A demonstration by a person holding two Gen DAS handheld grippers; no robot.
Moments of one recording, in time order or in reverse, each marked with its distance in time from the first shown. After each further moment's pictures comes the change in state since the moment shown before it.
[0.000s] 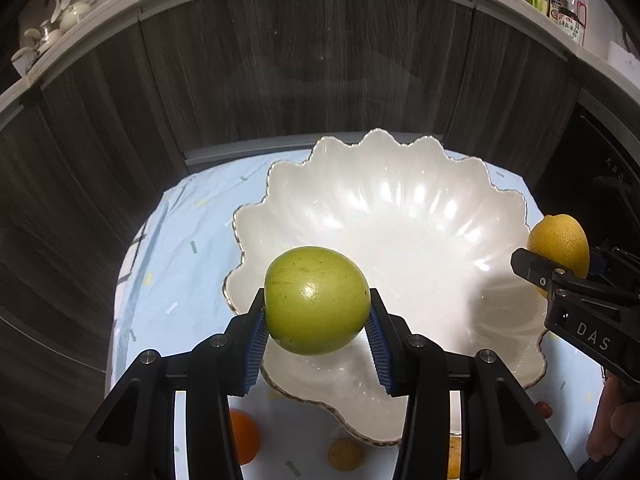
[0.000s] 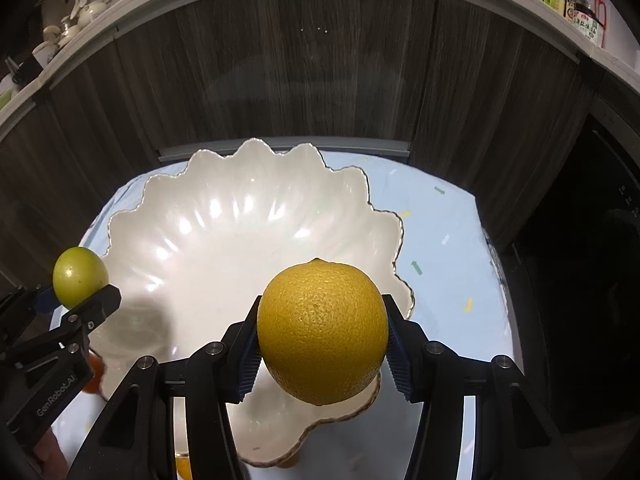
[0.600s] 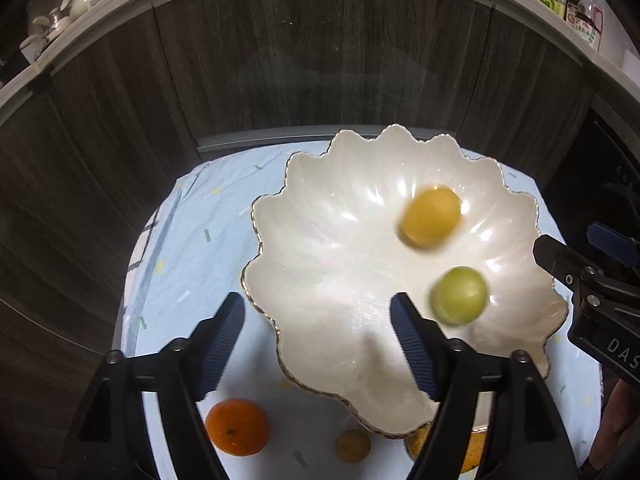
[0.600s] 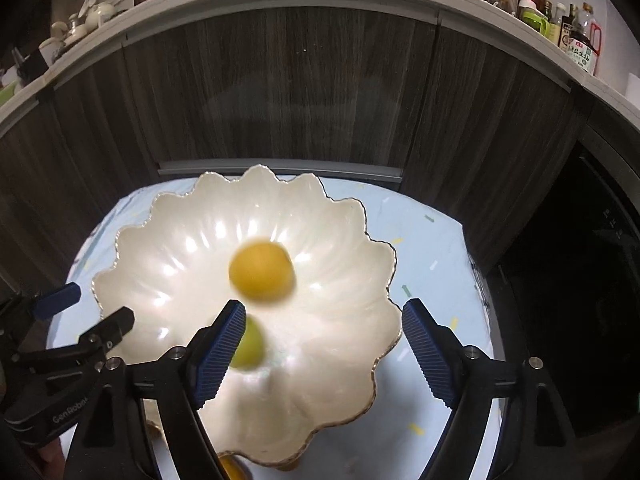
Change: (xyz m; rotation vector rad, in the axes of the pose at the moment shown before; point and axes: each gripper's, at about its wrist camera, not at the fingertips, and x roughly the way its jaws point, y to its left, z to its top) left arm -0.004 0.011 0.002 -0.043 0.033 0.022; right arm -0.026 0.013 0.005 -0.030 -0.081 -0.045
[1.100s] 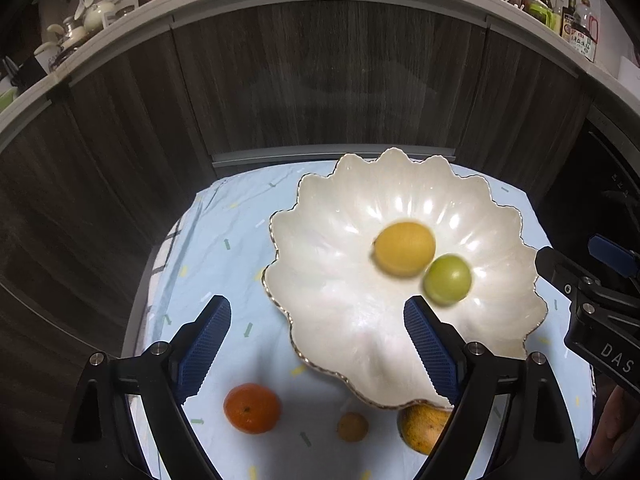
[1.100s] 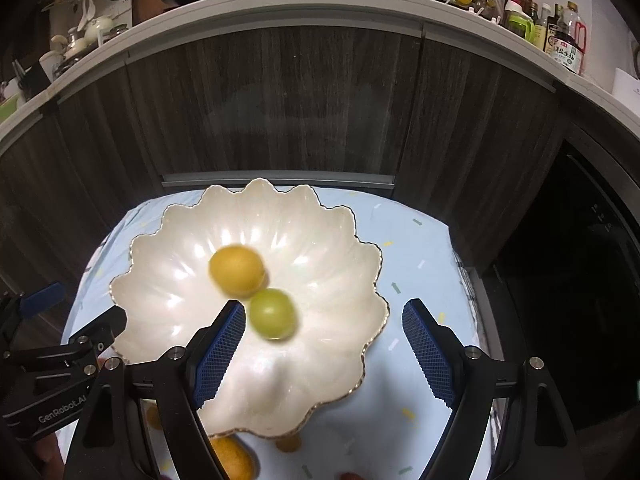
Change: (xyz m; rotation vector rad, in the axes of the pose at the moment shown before) left arm -0.038 0.000 -0.003 -0.003 -0.050 0.030; right arm -0.032 -0.004 -0.006 0.025 -0.029 -0.005
